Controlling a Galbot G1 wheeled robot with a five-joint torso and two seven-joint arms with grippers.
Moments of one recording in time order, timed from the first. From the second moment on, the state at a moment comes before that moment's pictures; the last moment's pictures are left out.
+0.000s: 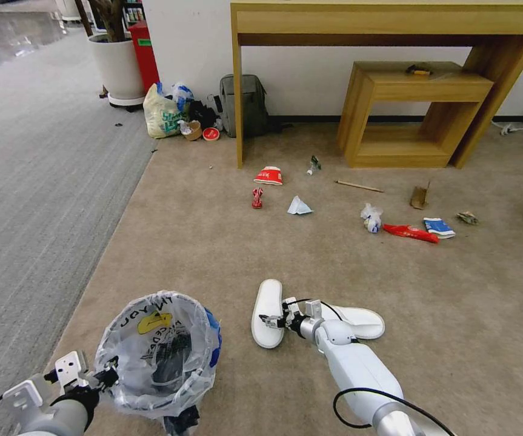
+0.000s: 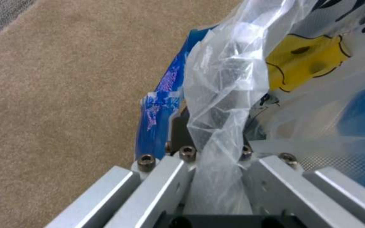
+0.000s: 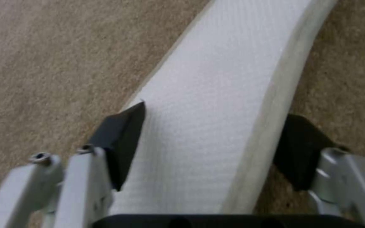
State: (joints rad) left arm 1.79 -1.44 -0.88 -2.35 -0.88 0.74 -0.41; right arm -0.72 1.48 0.23 0.72 0.24 -0.21 -0.48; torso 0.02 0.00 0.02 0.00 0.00
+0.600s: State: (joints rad) left arm 1.79 -1.44 -0.88 -2.34 -0.88 0.74 -0.40; right arm -0.73 1.49 0.23 0.73 0.24 -0.21 -0.45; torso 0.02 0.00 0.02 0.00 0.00
